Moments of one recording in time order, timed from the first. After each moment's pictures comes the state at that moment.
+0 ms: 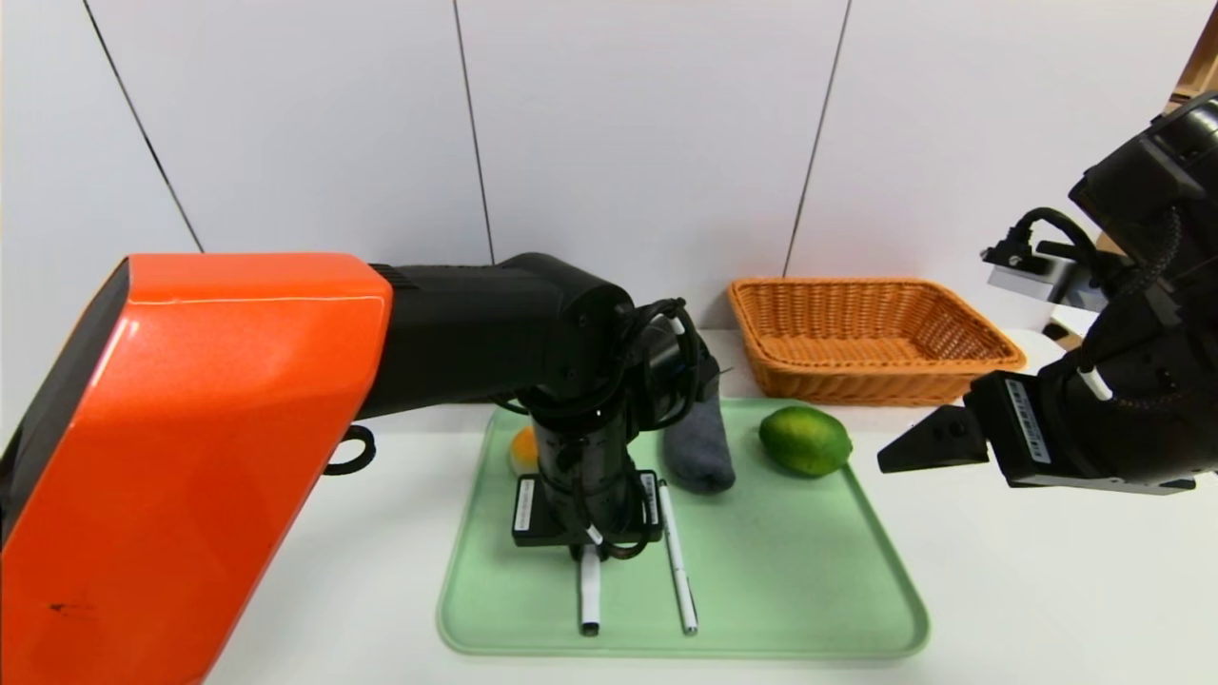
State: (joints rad) left arm -0.83 2.25 -1.95 1.07 0.08 -0.84; right arm 0.51 1.48 -1.38 0.89 -0.04 0.47
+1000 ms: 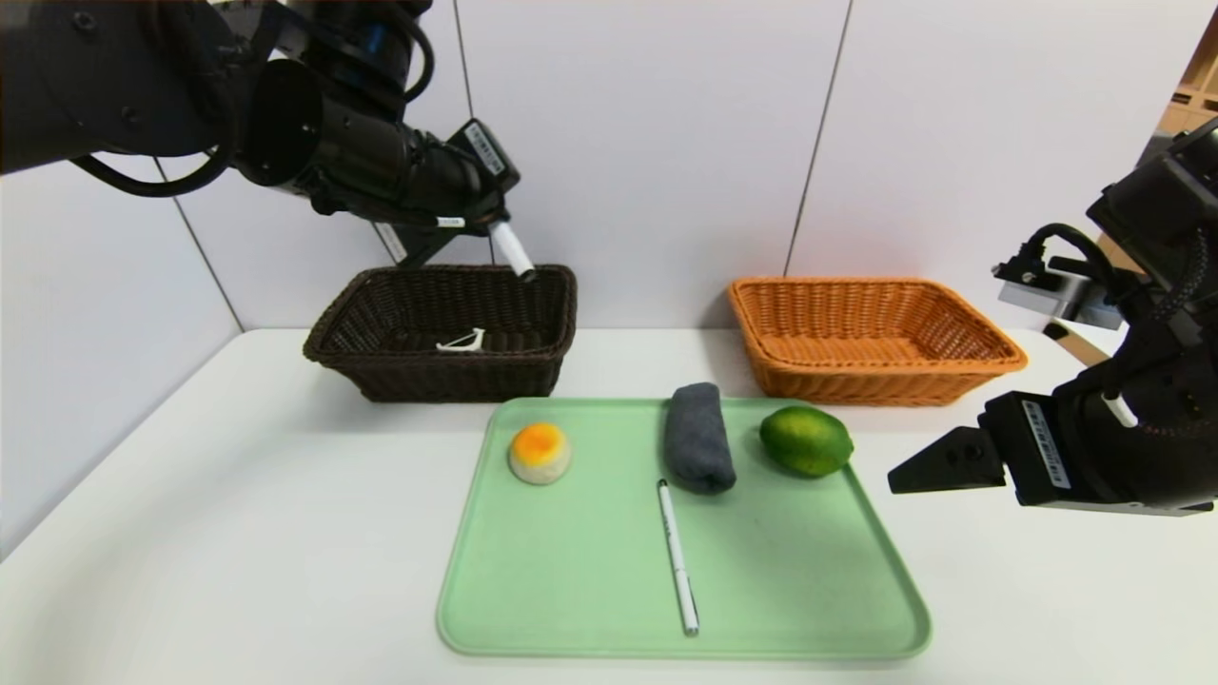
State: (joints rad) left arm -0.48 1.89 -1.97 0.54 0.18 -0.87; right arm 0.51 1.45 -1.34 0.88 -0.03 0.47
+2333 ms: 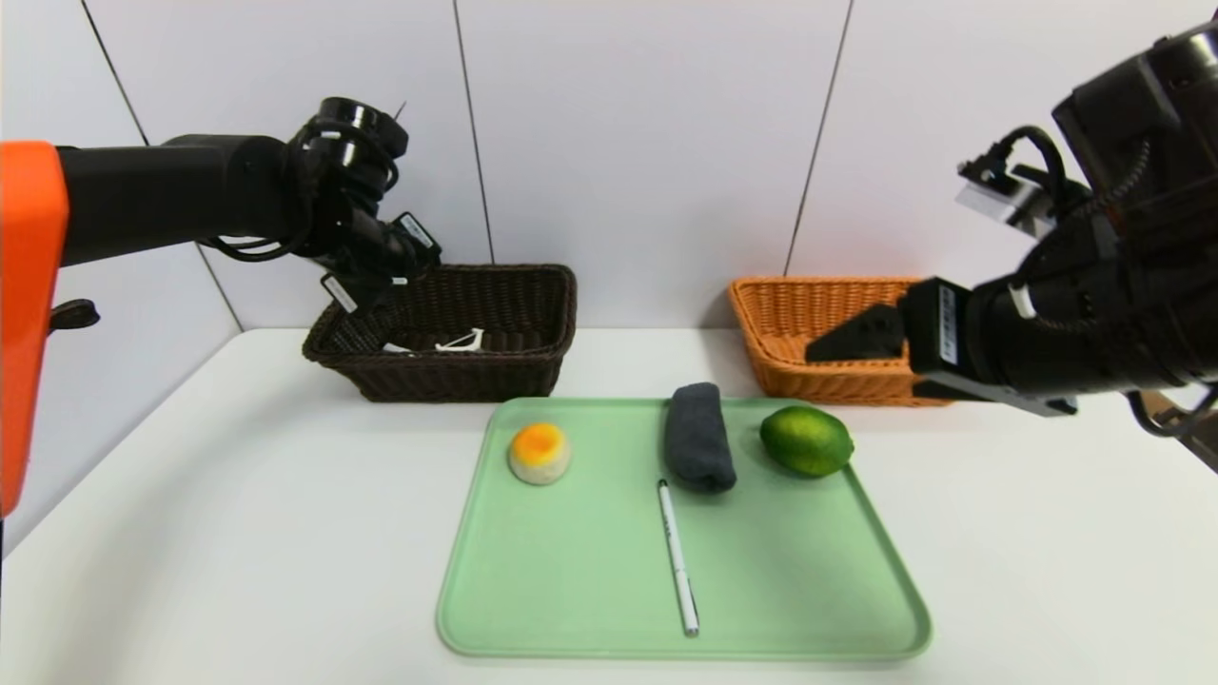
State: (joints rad) left arm -0.23 2.09 -1.96 0.49 0.24 -0.89; right arm 0.53 1.53 -1.39 0.54 -0.03 0.56
